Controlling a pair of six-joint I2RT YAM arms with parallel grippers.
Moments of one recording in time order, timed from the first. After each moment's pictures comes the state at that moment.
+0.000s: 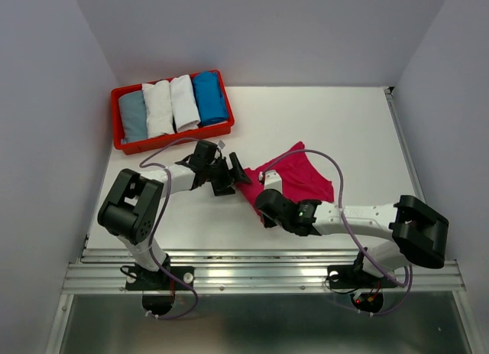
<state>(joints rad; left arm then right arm) -0.44 1.65 0.81 -0.04 0.44 -0.82 1.13 1.45 0.79 -0.21 0.44 0.65</state>
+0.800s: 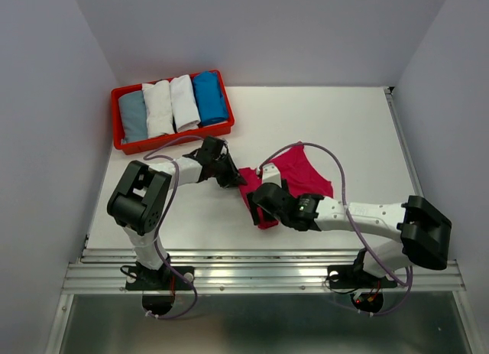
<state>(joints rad) -0.47 1.76 0.92 -0.08 0.39 -0.88 1.12 1.42 0.85 -0.30 0.45 0.60</state>
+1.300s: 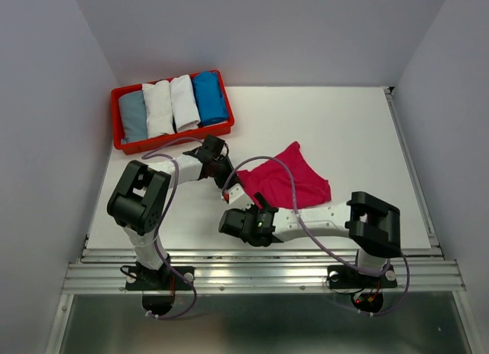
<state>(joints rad) -0.47 1.76 0.96 -0.22 0.36 -0.90 1.31 1.74 1.12 -0.54 0.70 0.52</state>
